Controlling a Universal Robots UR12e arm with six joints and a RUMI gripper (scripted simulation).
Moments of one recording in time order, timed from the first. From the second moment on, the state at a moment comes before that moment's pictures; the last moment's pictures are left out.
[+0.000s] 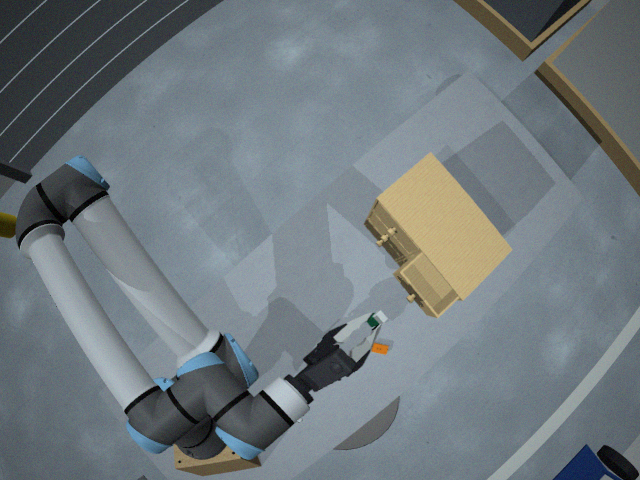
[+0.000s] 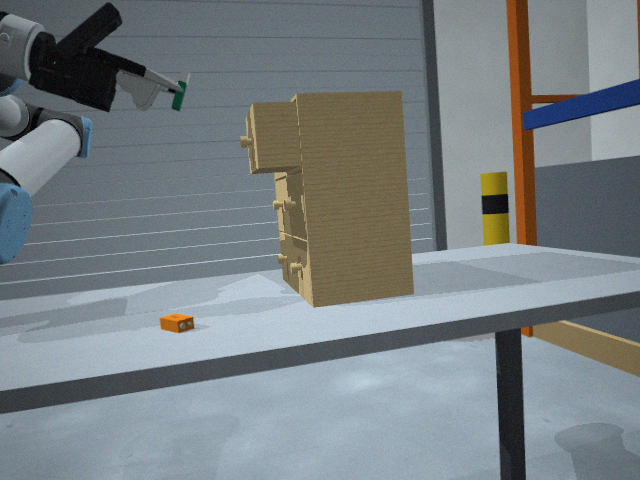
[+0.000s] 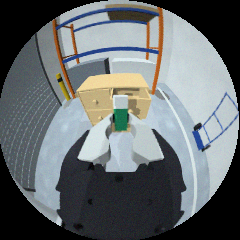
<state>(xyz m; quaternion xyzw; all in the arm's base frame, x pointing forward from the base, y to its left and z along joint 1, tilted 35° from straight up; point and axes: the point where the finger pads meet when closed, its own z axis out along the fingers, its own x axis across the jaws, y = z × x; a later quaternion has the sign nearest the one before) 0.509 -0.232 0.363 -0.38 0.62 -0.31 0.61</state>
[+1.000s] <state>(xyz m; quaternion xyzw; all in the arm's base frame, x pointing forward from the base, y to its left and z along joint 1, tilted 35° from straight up) 0.516 -0.233 0.364 -0.38 0.62 -0.30 0.61</state>
